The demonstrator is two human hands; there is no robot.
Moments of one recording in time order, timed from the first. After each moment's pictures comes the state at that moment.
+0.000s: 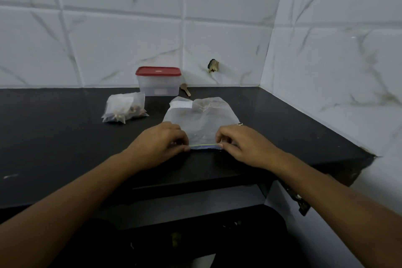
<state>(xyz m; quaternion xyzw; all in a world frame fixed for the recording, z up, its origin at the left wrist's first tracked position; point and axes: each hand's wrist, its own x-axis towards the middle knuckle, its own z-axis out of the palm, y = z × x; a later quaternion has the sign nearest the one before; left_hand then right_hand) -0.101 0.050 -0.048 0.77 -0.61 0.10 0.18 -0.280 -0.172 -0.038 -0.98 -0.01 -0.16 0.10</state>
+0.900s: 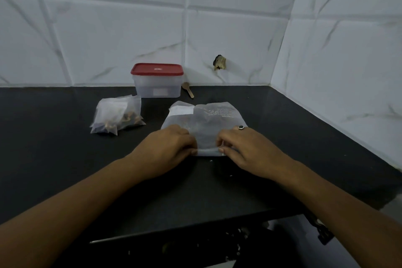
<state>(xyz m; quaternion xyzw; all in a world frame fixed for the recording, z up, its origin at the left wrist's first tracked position) -0.065 0.011 -0.039 0.77 -0.62 0.09 0.13 -0.229 -0.196 -0.034 -0.98 -0.05 -0.17 0.06</state>
